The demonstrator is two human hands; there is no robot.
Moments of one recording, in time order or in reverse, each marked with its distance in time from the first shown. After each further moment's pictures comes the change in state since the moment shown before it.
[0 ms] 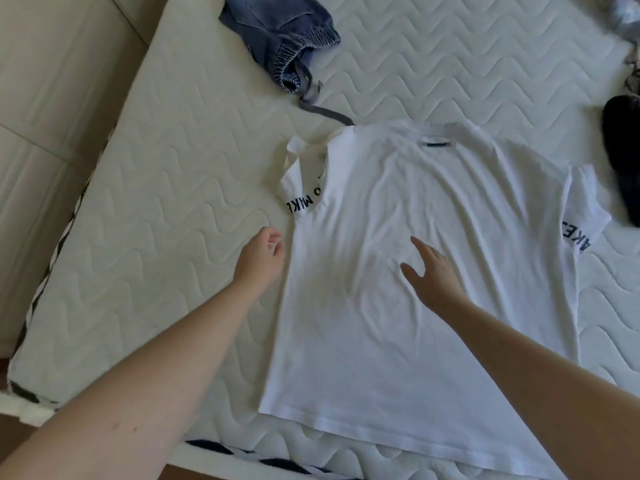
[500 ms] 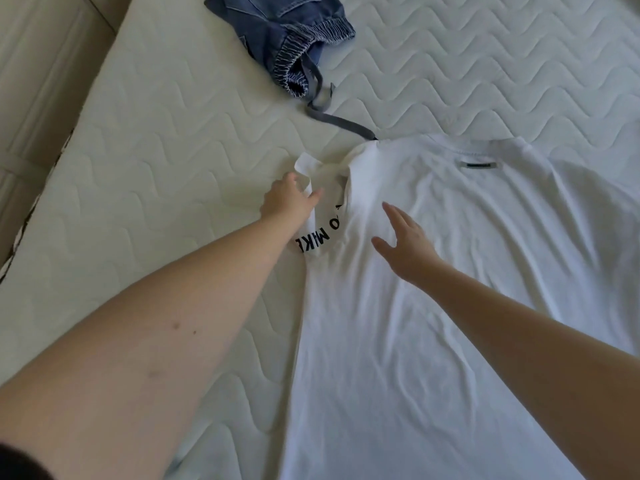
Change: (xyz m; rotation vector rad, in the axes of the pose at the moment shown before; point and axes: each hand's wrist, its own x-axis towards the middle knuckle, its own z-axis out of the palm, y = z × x) left_hand 0.210 0.052 0.022 0.067 -0.067 -0.043; right_hand 0.163 -0.088 0.047 -0.061 -0.042 -0.104
